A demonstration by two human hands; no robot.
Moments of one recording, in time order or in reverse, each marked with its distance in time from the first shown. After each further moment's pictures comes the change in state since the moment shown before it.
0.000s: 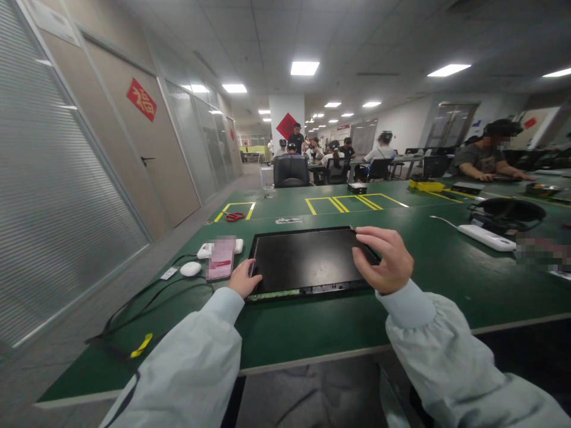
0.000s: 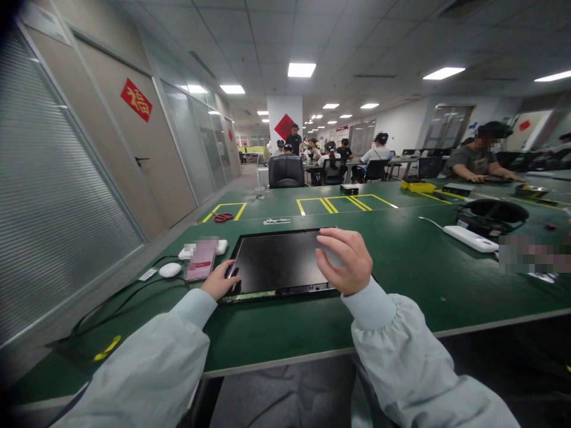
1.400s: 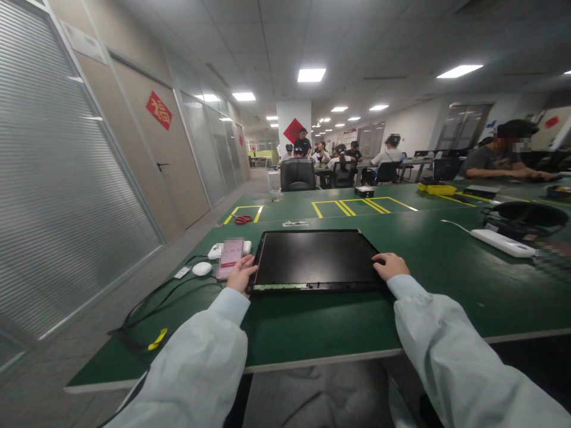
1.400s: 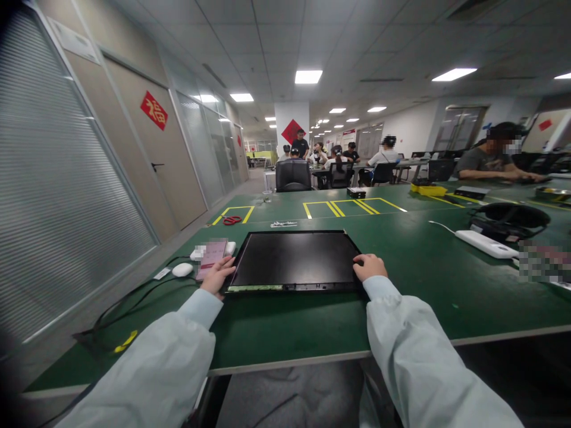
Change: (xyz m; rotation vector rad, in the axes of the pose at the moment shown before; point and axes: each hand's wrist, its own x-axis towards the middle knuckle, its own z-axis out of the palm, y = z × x) left_hand 0.002 0.006 -0.005 -0.779 0.200 -0.316; right_hand -0.143 0.134 0.007 -0.444 -0.852 1.047
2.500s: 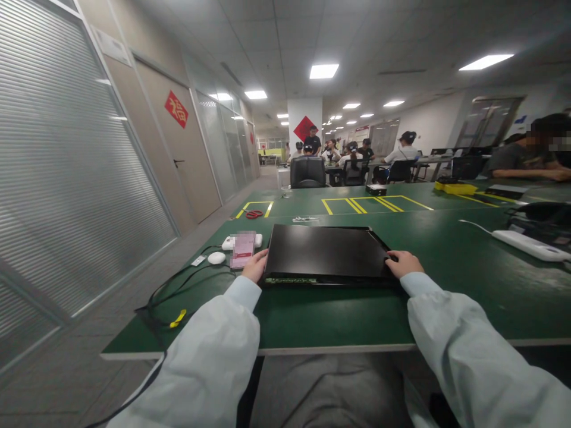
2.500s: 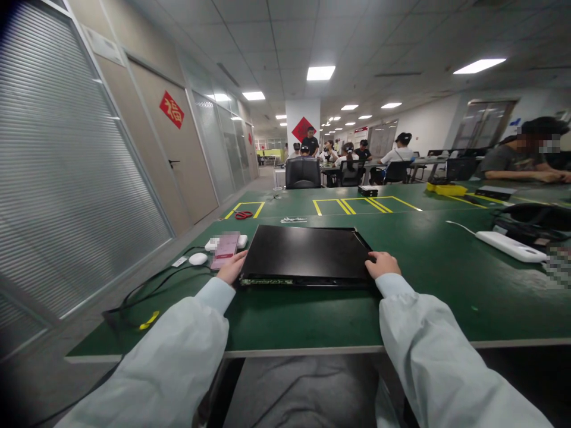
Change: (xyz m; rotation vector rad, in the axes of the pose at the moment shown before) left_hand -0.004 0.001 0.000 -0.250 -0.125 -0.126; right_hand 0.010 0.008 0.007 -0.076 0.020 -0.058
